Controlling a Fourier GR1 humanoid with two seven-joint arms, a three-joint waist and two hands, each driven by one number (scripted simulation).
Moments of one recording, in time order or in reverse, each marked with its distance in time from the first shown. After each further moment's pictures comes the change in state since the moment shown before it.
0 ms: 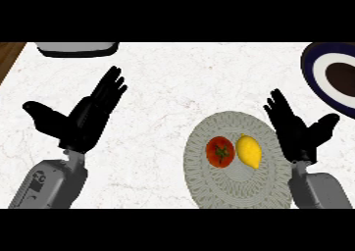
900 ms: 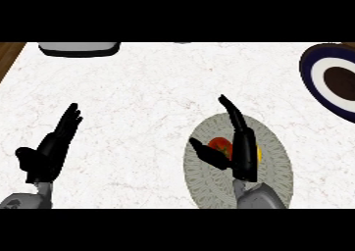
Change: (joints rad) left arm 0.241 0.126 0.092 0.204 -0.165 -0.028 -0.299; right arm -0.005 0.144 0.385 -0.064 0.716 -0.599 -0.063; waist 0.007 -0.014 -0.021
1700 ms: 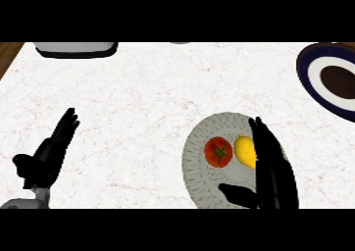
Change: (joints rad) left arm 0.034 -0.011 0.025 0.006 -0.020 -0.018 -0.032; right arm 0.235 -0.150 0.091 -0.434 0.556 0.393 0.656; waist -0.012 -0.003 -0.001
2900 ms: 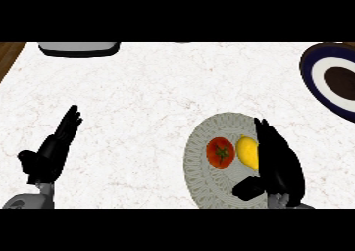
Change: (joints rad) left arm -0.029 -0.058 0.061 0.032 -0.068 -0.050 -0.006; right arm -0.111 0.072 -0.135 0.009 -0.030 0.524 0.281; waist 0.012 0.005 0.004
